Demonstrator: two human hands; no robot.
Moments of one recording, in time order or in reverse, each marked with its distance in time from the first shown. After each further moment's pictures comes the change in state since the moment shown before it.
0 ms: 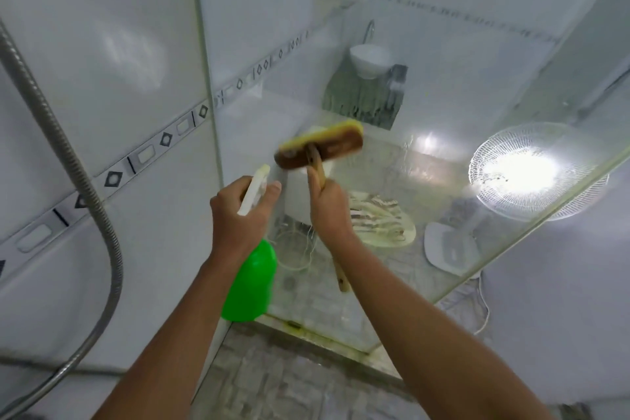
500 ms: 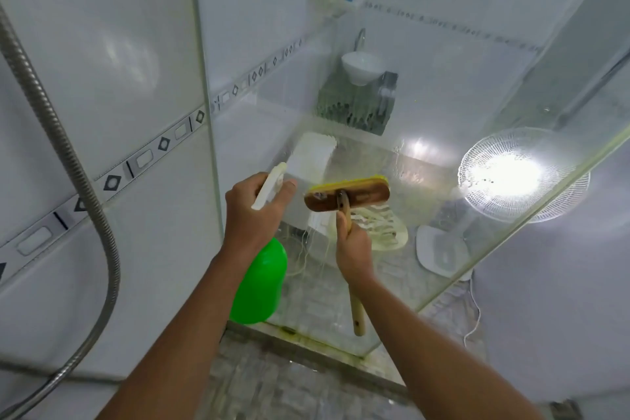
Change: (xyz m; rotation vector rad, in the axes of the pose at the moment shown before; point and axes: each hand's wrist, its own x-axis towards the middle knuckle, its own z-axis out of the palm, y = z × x) left_hand 0.000 0.021 0.010 -0.047 -0.096 0.006; right_hand -0.045 0.077 -0.016 0.037 0.065 0.111
